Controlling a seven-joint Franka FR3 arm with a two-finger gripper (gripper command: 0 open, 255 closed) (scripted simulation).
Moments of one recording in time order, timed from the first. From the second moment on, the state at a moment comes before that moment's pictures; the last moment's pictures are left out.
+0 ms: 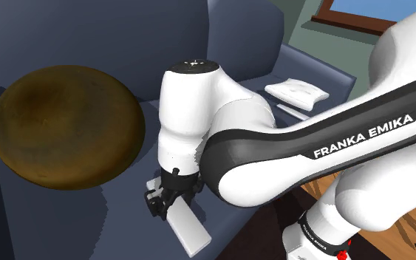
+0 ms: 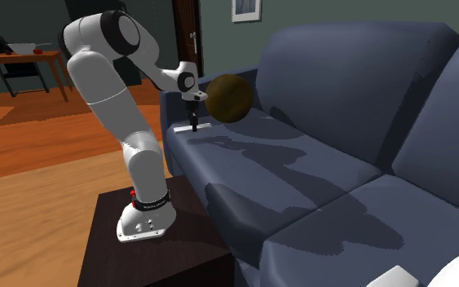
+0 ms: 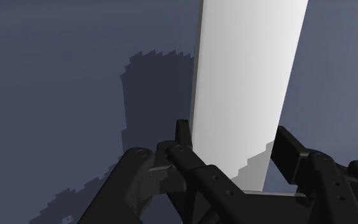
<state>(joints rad) 0.10 -0.28 0.87 -2.45 0.27 2.23 0.79</state>
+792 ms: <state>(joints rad) 0.09 -0.25 0.89 -2.47 0.25 2.28 0.81</state>
